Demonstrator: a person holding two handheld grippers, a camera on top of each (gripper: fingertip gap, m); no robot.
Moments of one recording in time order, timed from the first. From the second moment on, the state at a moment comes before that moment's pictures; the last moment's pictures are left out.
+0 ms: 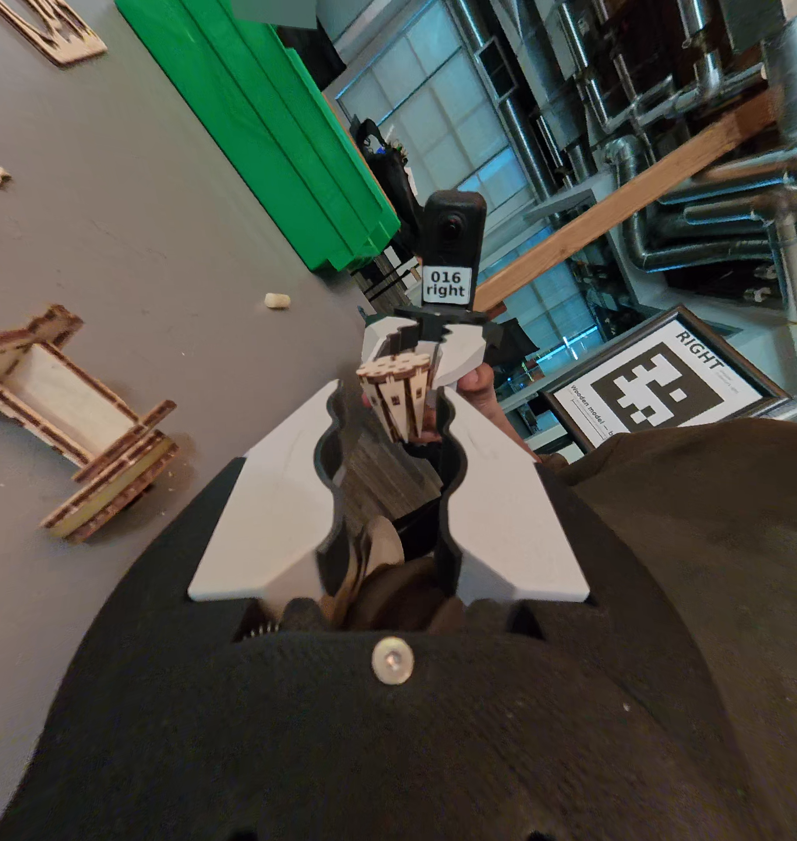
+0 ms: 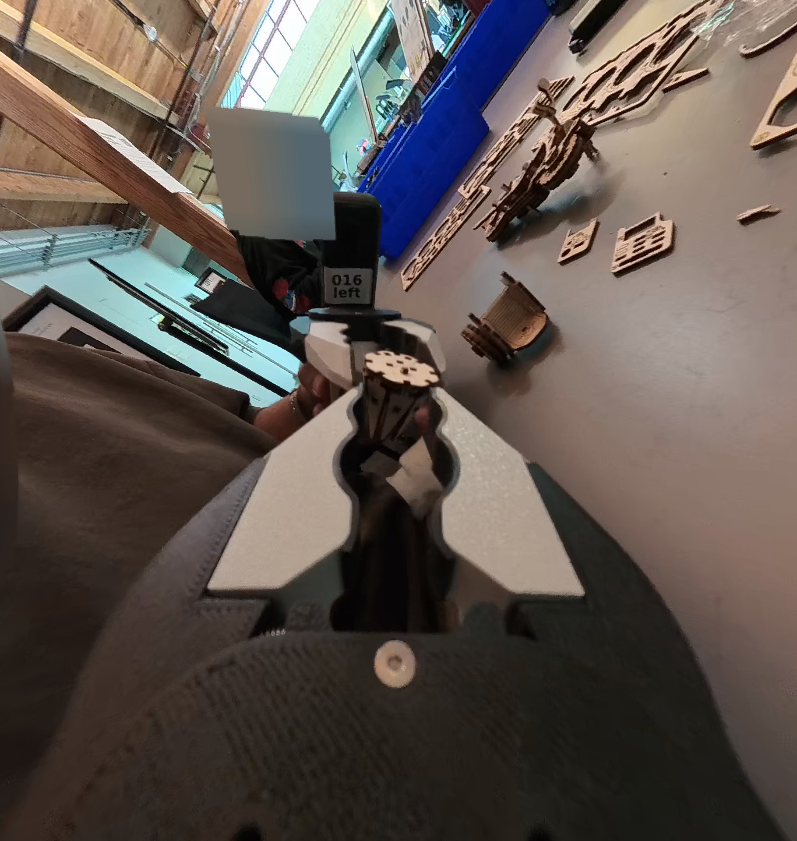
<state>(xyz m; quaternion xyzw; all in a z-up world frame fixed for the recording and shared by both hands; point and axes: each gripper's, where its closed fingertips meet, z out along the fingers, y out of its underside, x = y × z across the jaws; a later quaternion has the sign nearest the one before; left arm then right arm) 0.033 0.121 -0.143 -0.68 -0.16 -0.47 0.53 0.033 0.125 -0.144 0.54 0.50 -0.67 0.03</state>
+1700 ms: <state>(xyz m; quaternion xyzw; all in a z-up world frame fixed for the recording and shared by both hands) 0.021 0.114 -0.123 -0.65 -0.13 -0.47 0.58 0.032 0.120 -0.141 0.55 0.46 -0.69 0.08</state>
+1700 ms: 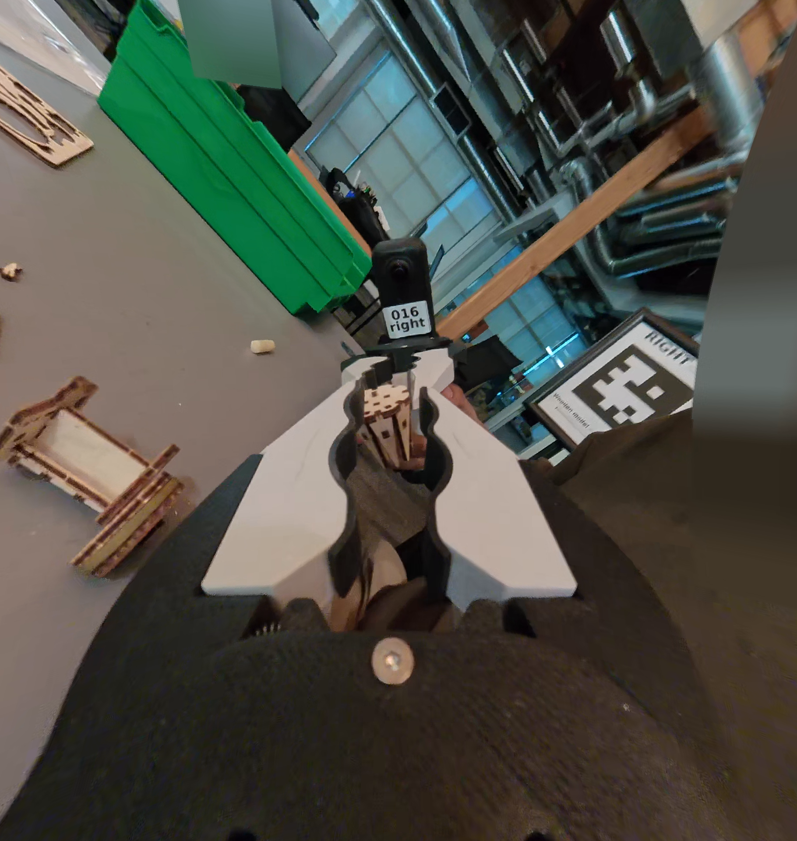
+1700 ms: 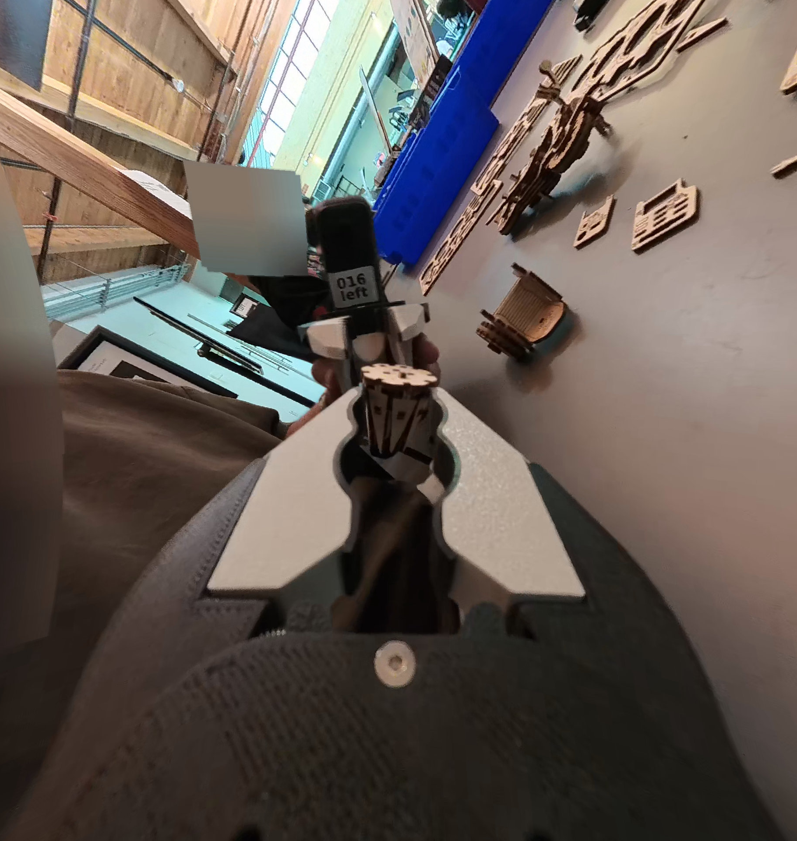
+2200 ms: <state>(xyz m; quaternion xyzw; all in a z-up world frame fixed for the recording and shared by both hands) 0.082 0.078 -0.115 -0.67 0.11 -0.46 0.56 0.086 0.070 -0.139 0.46 0.52 -0.65 0.31</state>
